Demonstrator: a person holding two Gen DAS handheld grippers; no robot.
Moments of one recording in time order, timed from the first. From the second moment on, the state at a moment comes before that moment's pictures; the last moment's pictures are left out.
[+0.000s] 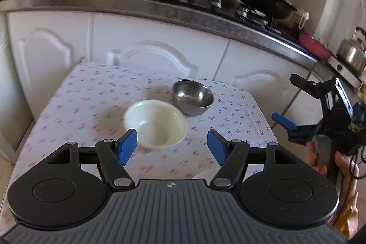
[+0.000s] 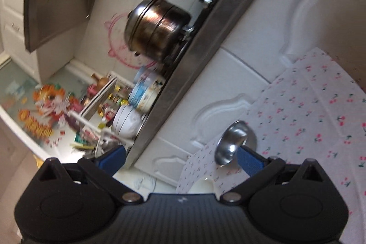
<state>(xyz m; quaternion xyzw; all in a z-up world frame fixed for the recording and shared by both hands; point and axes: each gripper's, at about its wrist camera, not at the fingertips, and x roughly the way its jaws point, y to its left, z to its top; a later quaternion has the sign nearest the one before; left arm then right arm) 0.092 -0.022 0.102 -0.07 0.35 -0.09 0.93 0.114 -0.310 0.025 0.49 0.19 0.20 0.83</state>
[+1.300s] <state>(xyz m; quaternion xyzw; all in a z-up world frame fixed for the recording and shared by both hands) 0.299 -0.104 -0.004 0.01 0.44 -0.06 0.90 0.133 -0.317 -0.028 0.54 0.25 0.18 0.78</state>
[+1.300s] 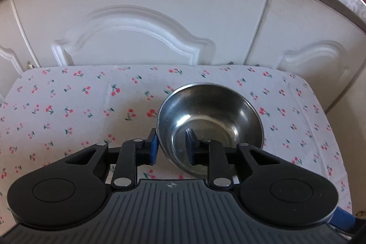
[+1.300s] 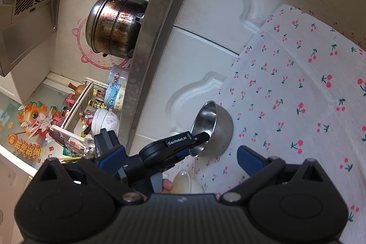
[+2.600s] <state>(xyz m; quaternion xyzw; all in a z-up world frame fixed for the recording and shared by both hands) 0.231 -0.159 -0.002 0.04 0.44 -0.20 0.88 0.127 -0.326 -0.033 0.51 0.26 0.11 0.82</state>
